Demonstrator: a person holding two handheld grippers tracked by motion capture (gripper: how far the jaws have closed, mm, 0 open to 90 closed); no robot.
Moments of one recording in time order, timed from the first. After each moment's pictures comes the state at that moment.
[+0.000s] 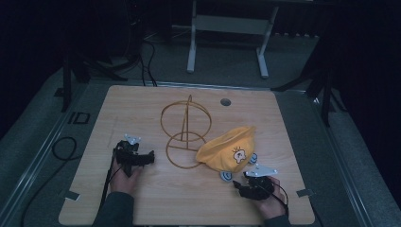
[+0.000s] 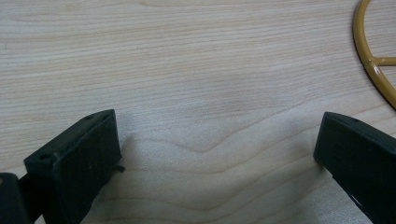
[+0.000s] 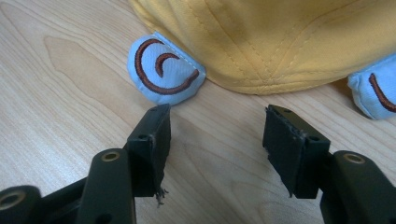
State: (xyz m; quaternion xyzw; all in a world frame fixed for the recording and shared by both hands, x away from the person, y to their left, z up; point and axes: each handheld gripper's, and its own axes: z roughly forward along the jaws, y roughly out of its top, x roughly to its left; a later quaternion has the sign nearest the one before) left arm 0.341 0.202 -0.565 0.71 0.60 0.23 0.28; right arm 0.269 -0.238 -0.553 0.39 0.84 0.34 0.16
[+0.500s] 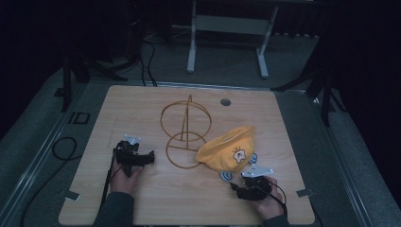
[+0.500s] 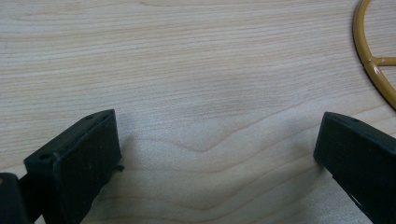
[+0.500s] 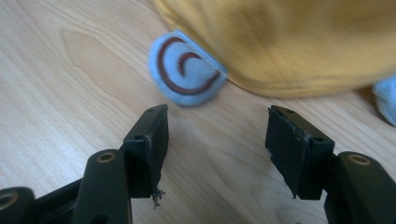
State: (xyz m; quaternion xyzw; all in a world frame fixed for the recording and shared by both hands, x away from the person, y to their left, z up) left arm 0.340 0.201 -0.565 0.71 0.60 0.23 0.28; right arm 0.268 -0.227 -0.550 0.37 0.86 0.32 0.15
